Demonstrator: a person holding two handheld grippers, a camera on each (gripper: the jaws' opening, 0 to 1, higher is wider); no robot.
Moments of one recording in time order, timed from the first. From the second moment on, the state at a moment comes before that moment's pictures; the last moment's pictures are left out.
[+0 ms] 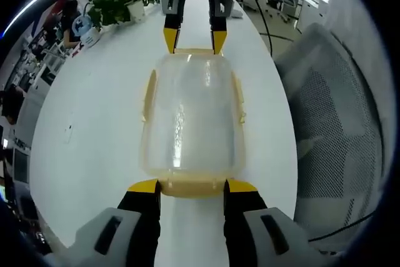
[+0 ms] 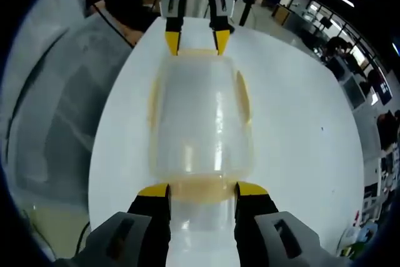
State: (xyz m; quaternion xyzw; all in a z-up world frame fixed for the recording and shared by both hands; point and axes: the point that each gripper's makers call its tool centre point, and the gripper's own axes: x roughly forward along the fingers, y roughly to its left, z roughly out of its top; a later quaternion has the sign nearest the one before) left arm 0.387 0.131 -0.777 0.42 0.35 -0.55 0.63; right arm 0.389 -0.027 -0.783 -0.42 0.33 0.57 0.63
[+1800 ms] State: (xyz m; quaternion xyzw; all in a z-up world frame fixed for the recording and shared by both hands) left arm 0.390 0.053 -0.781 0.41 0.34 -0.57 0.63; right arm 0.391 -0.107 -0.789 -0.41 0.35 0.56 0.63
